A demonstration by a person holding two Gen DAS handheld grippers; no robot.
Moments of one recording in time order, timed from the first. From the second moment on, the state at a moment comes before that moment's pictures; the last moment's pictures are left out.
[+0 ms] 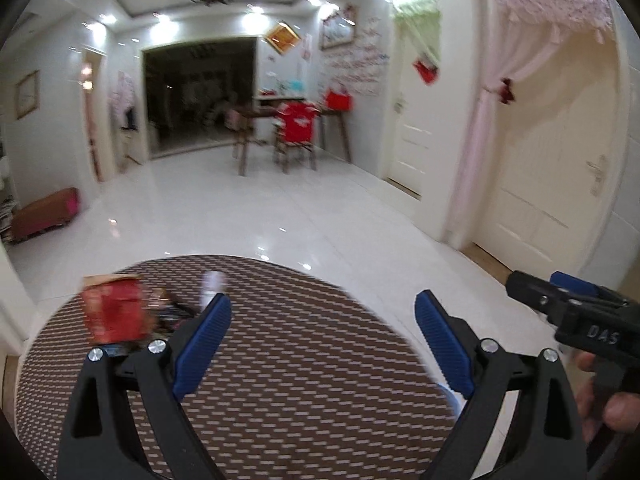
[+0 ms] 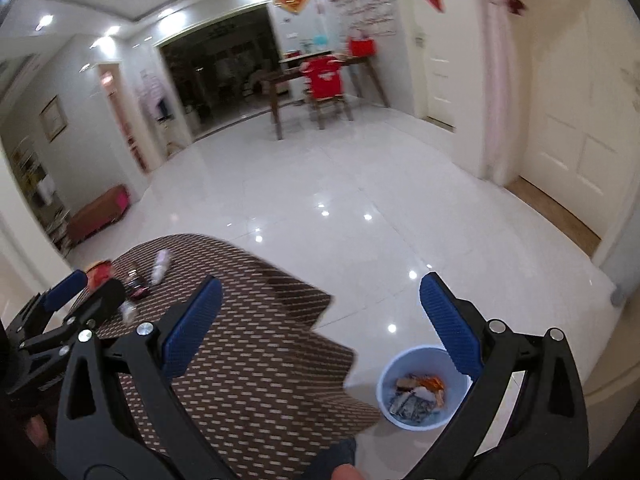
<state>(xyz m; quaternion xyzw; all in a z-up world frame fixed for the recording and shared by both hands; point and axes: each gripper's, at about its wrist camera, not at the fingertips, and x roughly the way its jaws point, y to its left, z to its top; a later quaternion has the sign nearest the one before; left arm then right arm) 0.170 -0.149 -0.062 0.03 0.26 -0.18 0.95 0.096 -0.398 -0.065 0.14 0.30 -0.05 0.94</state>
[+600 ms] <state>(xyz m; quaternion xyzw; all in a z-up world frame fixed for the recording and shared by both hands) 0.204 0.041 -0.108 0.01 0.33 -0.04 0.94 0.192 -0.211 -0.105 0.03 0.37 0.15 0.92</state>
